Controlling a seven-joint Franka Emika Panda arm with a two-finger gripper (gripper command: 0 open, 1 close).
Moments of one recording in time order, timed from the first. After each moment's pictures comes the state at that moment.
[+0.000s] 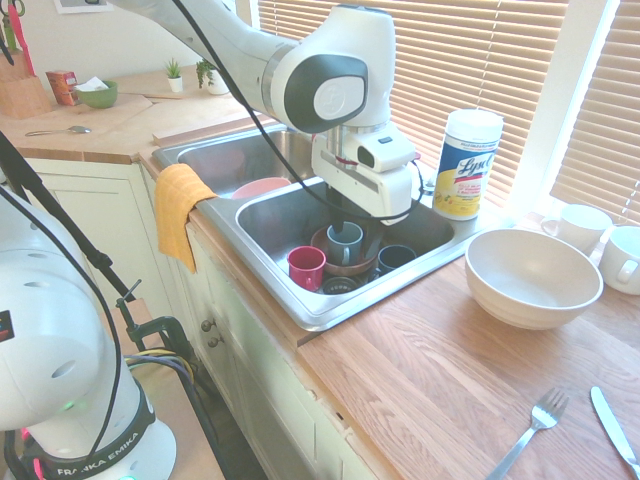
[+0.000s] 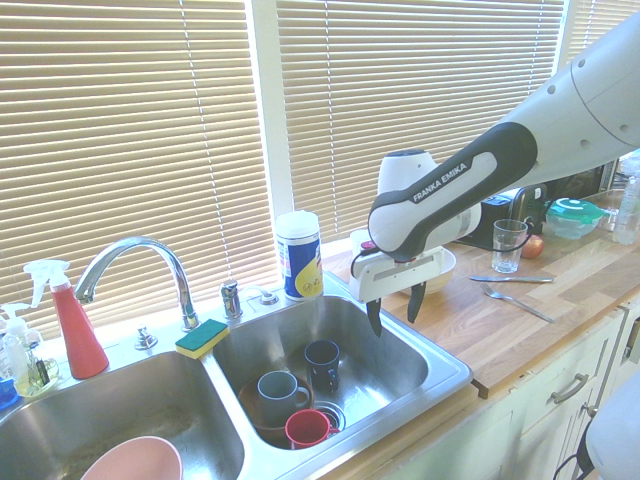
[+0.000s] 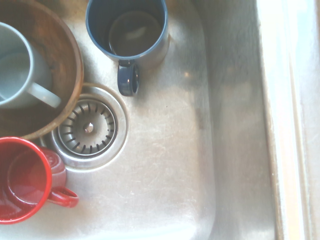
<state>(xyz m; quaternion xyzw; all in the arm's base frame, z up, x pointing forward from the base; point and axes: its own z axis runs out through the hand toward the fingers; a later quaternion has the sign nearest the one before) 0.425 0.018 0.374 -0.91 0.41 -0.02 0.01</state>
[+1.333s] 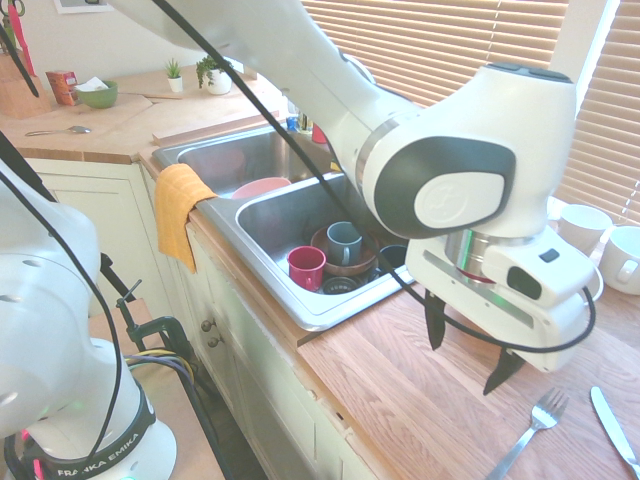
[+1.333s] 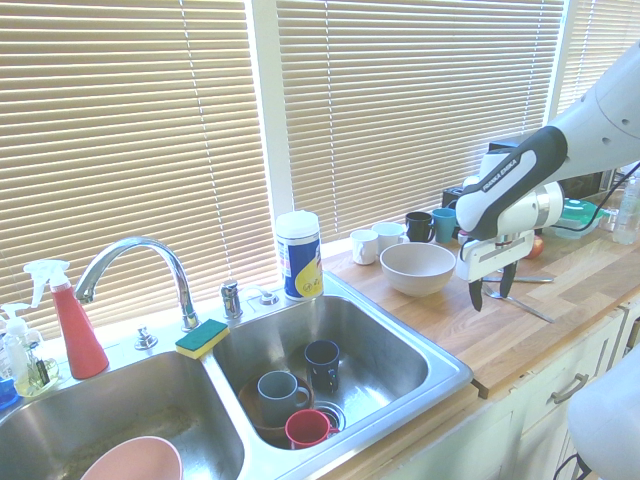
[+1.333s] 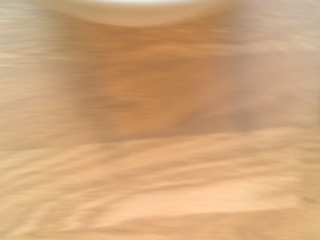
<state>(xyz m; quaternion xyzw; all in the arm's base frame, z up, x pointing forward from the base) 0.390 -0.242 0.356 -0.90 0.43 -0.03 -0.04</state>
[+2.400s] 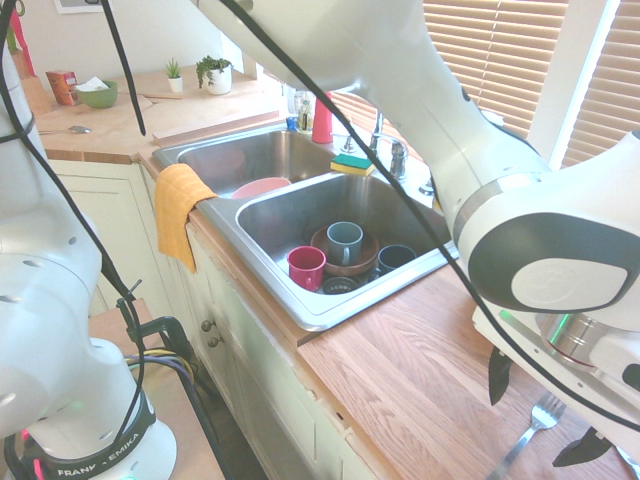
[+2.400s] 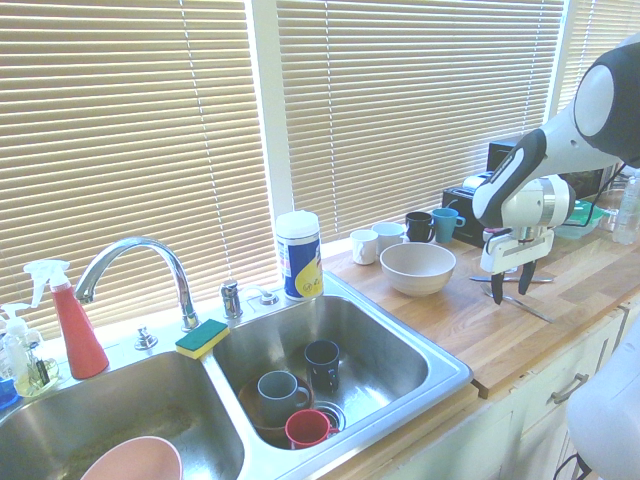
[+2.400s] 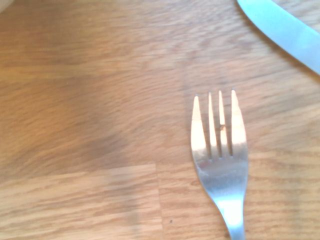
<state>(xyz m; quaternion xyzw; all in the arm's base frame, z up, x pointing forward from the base) 0.406 -0.331 0.327 -0.91 0.42 -0.01 -0.01</state>
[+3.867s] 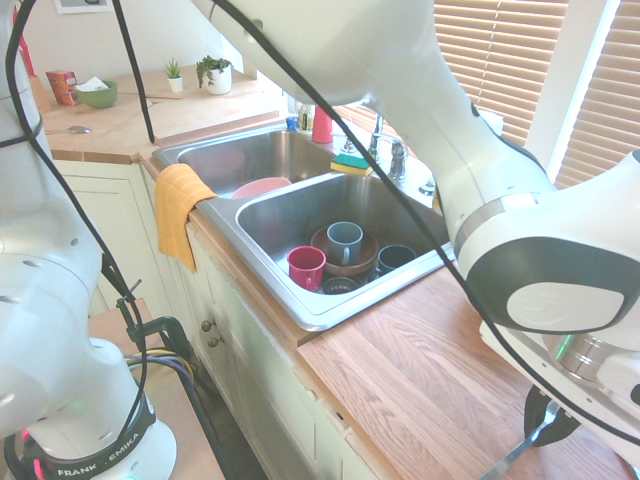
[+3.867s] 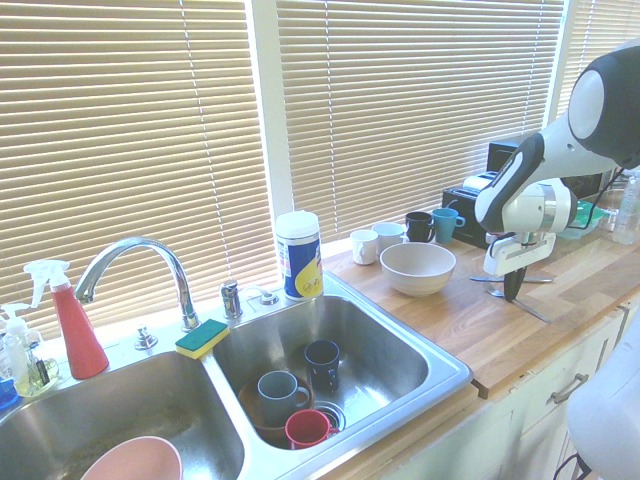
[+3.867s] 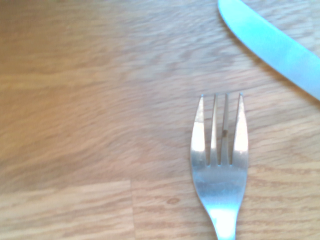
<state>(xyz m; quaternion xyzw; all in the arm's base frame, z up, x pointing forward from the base) 0.403 -0.342 0.323 -0.89 0.45 -0.03 0.00</state>
